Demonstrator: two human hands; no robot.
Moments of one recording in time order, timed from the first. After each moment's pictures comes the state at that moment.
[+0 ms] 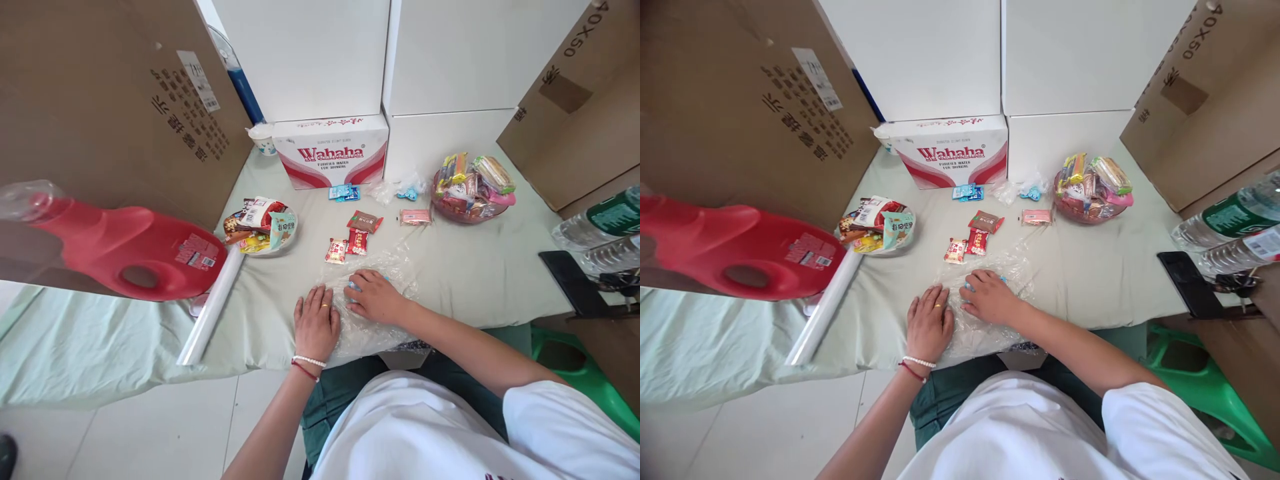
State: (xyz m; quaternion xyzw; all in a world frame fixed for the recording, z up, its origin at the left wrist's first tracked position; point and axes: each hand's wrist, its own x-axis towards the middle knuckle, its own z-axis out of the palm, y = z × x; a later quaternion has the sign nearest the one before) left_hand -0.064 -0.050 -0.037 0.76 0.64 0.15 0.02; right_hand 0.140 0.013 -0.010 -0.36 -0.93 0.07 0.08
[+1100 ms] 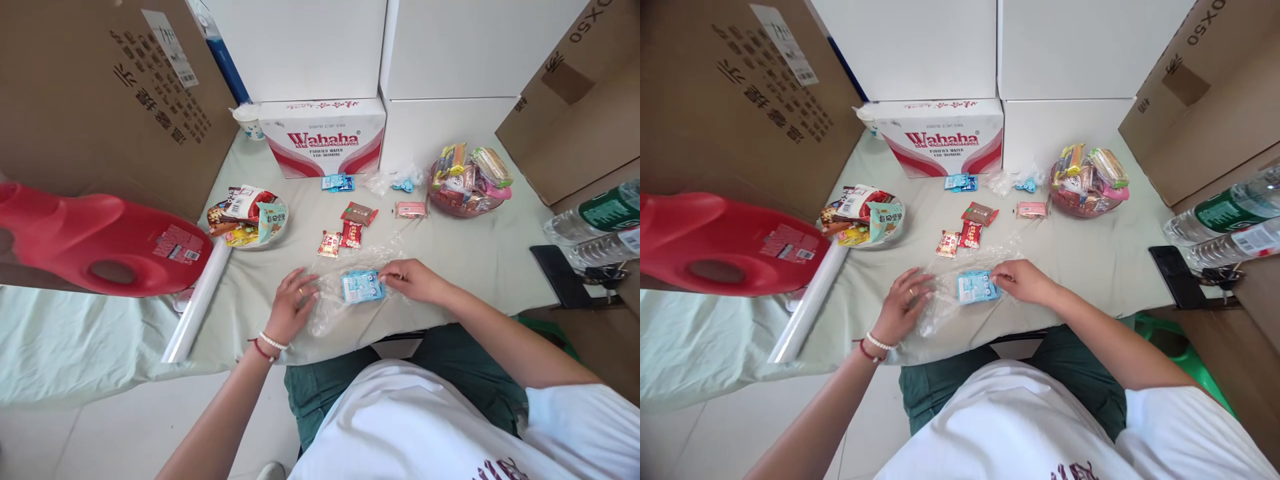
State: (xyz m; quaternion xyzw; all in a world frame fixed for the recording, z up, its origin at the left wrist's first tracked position) left_hand -0.122 -0.005 -0.025 0.79 0.51 0.27 0.21; right_hand 0.222 0.025 0.038 -0.45 -0.77 0.43 0.16
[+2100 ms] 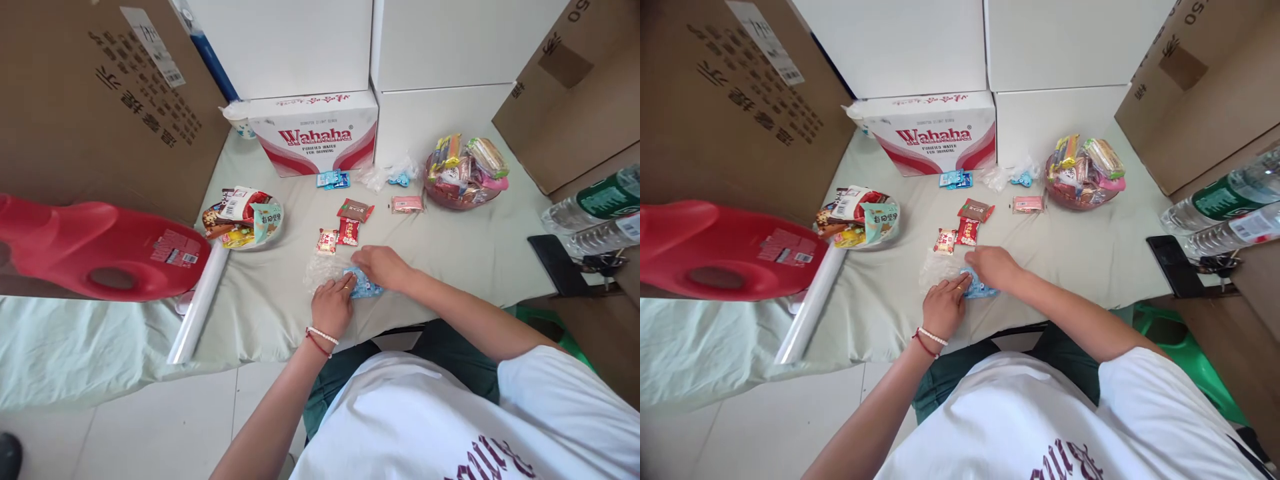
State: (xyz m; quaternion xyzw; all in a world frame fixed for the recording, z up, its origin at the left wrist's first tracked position) left_hand -0.021 -0.022 -0.024 0.81 0.55 0.12 0.13; right_hand 0.163 0.051 0.040 -0.48 -0.85 0.20 0.00
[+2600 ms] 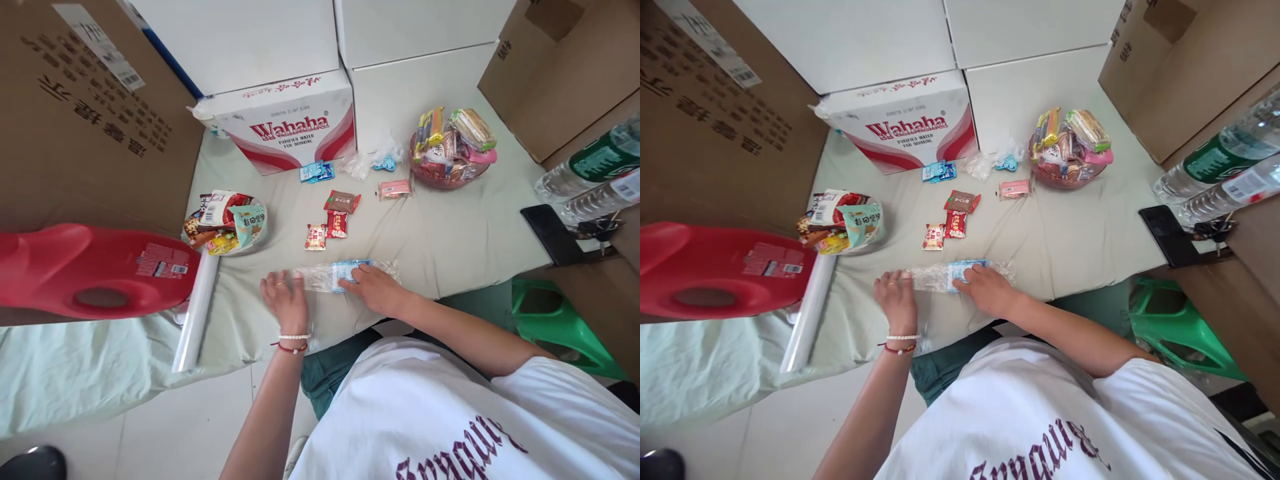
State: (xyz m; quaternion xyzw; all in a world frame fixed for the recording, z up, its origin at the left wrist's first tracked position) left_hand -0.083 -0.010 -0.042 0.54 0.75 0.37 0.09; right_hand 0.159 -0.014 0.009 -0.42 -0.89 0.16 -0.03
